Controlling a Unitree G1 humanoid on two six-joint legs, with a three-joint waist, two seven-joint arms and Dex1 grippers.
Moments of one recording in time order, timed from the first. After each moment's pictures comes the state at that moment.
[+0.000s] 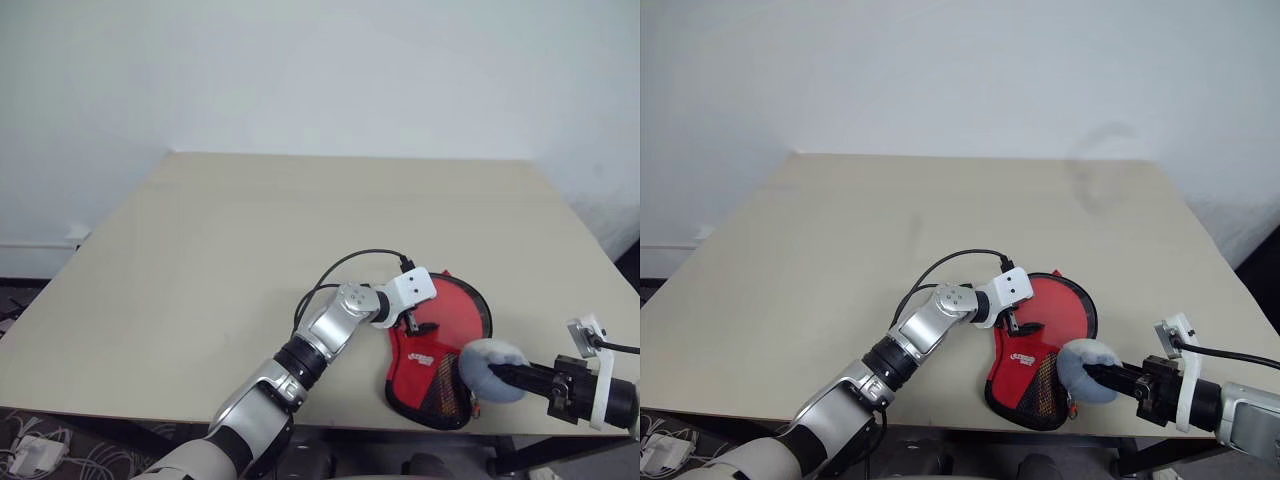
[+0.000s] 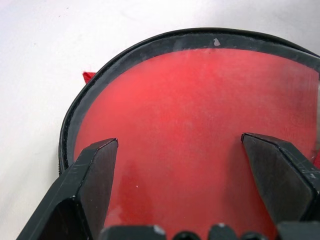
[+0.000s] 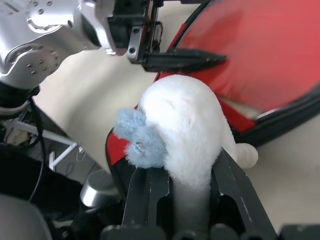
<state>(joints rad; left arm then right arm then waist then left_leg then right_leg) -0.65 -0.01 -0.55 0.47 0.12 0.32 -0.70 0.33 -0.76 -0.48 -0.47 1.05 1.13 0.72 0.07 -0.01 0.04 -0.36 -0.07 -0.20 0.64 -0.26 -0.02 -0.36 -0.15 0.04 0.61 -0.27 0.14</state>
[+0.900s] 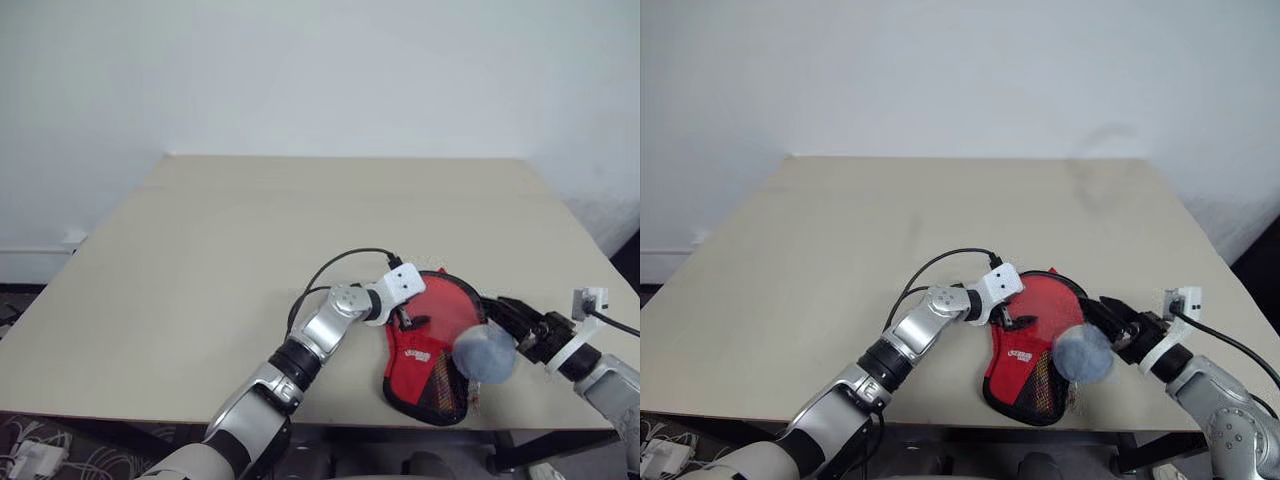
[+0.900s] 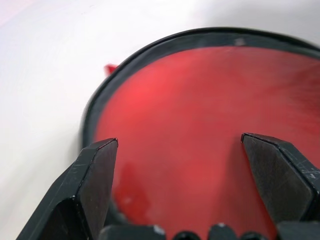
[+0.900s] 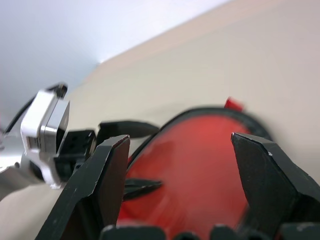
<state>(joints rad) -0.63 0.01 -0.46 0.51 0.10 0.26 -0.63 0.15 -0.48 -0.46 -0.30 0.90 0.73 0.59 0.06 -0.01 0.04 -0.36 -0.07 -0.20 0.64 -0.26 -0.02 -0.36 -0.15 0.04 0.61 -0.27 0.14</state>
